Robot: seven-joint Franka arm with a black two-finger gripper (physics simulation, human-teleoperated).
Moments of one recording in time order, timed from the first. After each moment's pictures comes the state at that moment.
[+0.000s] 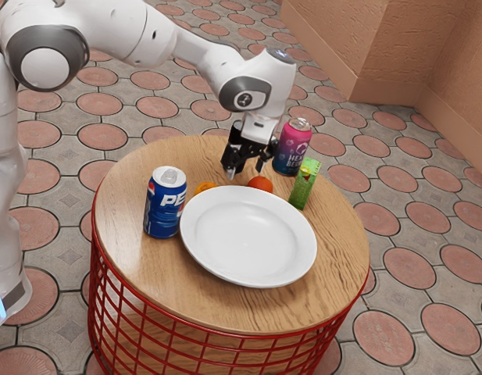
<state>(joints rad) -0.26 0.08 0.40 -1.94 0.01 2.02 1.39</state>
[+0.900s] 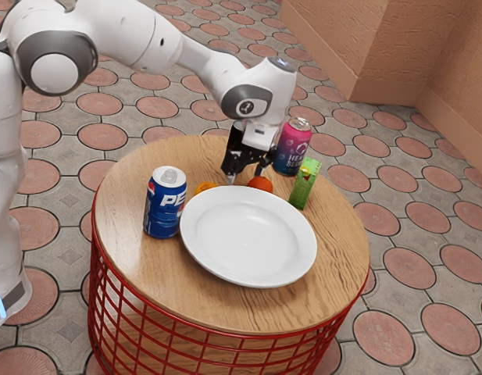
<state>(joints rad) -0.25 0.12 0.40 -1.94 -0.01 2.04 1.39</state>
